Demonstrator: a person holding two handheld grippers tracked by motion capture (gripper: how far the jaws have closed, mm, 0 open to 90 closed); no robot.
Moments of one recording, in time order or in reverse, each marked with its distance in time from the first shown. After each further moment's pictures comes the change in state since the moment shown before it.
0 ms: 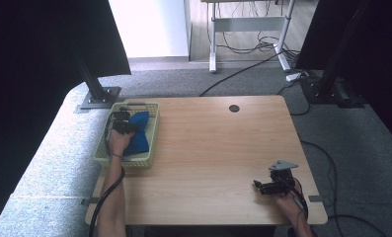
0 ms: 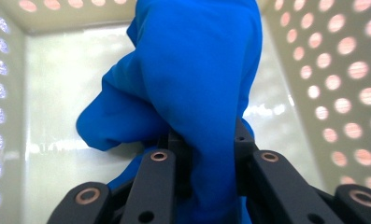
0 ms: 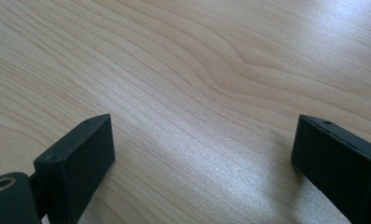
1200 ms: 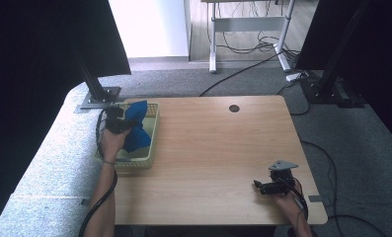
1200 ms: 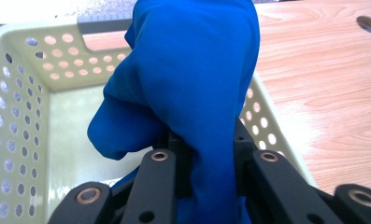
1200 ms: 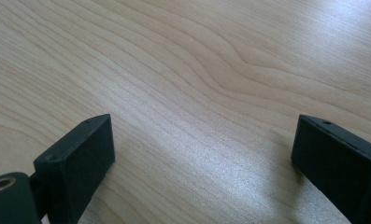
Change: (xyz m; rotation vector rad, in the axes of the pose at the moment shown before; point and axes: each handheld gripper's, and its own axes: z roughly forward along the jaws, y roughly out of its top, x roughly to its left) left arm -0.024 -0.004 -0.074 -0.202 -0.052 0.052; right arm 0.000 0.000 0.000 0.000 0.000 0.000
